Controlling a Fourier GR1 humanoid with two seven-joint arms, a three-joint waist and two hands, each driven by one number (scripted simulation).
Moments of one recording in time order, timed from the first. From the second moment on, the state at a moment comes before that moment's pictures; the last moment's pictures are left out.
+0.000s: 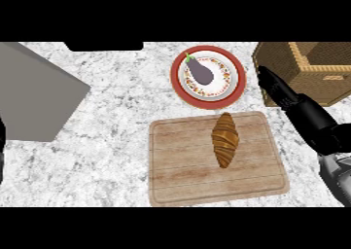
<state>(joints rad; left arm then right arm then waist) -0.20 0.60 -0.04 -1.35 0.12 0.41 -0.12 -0.32 -0.58 0.33 -1.65 -0.31 0.00 0.09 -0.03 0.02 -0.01</state>
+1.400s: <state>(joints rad) 0.30 0.47 -0.23 -1.60 0.28 0.27 0.18 -0.81 -0.64 0.51 -1.66 0.12 0.01 0.54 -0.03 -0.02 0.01</state>
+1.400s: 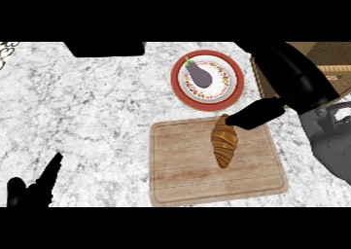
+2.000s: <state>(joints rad) 0.26 0.45 -0.22 -1.59 0.29 0.24 0.22 -1.04 -0.84 0.44 -1.72 -0.27 0.52 0.89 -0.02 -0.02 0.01</state>
